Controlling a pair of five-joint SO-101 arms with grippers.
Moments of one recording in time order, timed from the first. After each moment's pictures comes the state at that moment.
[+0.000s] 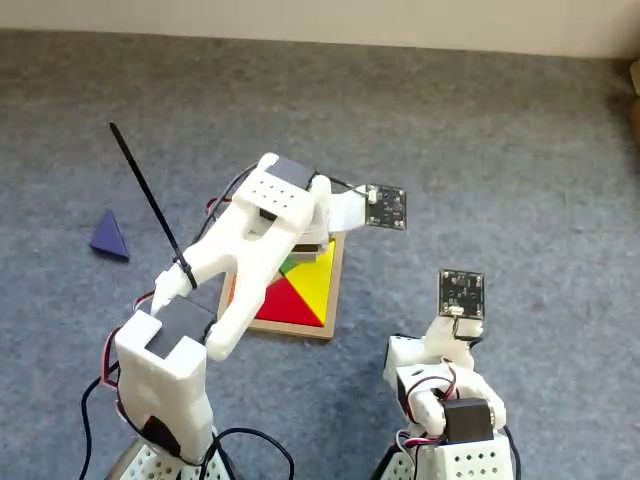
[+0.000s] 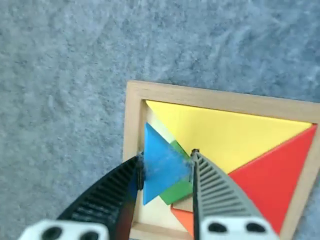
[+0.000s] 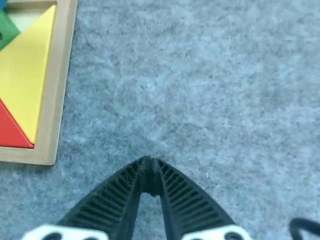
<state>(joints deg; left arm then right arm) 21.0 19.6 -2.0 71.8 -58.9 -13.0 -104.5 96.0 70.5 -9.4</state>
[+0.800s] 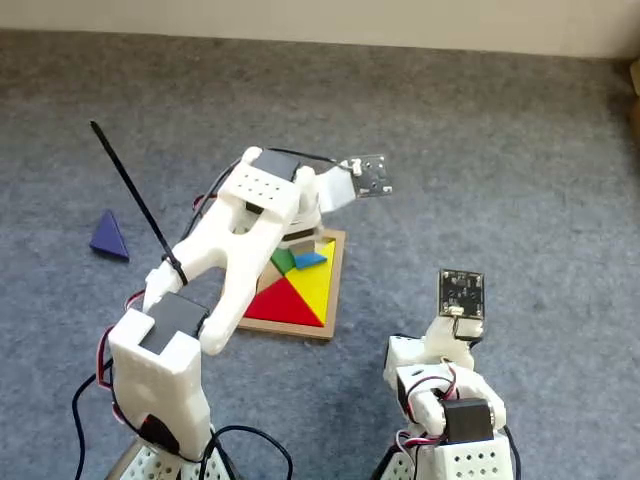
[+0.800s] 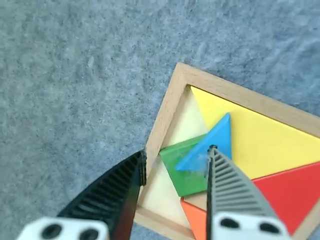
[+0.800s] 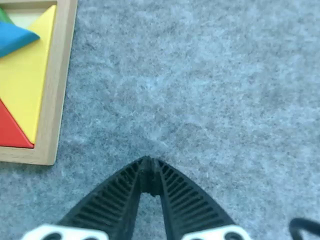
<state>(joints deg) 17.5 19.6 -2.0 67.3 -47.0 -13.0 -104.5 96.0 70.5 -9.4</state>
